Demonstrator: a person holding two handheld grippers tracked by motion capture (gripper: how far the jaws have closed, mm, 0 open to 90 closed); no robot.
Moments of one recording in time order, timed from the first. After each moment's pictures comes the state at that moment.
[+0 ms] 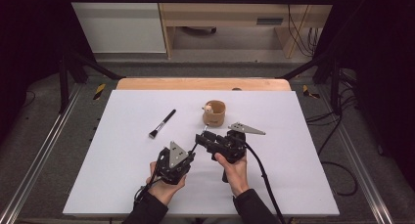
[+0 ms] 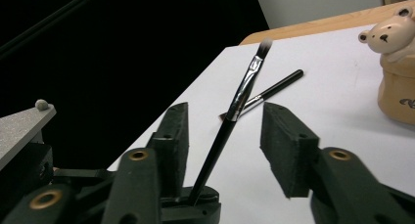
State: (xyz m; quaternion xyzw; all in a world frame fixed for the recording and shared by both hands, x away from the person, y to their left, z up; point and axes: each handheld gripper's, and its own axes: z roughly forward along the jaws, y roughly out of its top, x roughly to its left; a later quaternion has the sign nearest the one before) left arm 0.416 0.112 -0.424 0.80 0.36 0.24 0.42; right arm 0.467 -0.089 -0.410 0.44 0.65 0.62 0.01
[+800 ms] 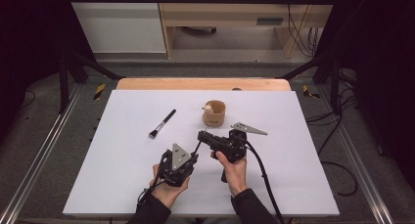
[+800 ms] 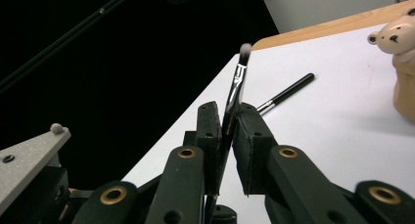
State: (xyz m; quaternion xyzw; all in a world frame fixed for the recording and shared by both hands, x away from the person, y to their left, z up) left arm 0.411 0.104 -0.425 0.79 0.37 0.24 0.42; right arm 0.468 -0.091 -0.410 0.44 0.63 0.64 -0.01
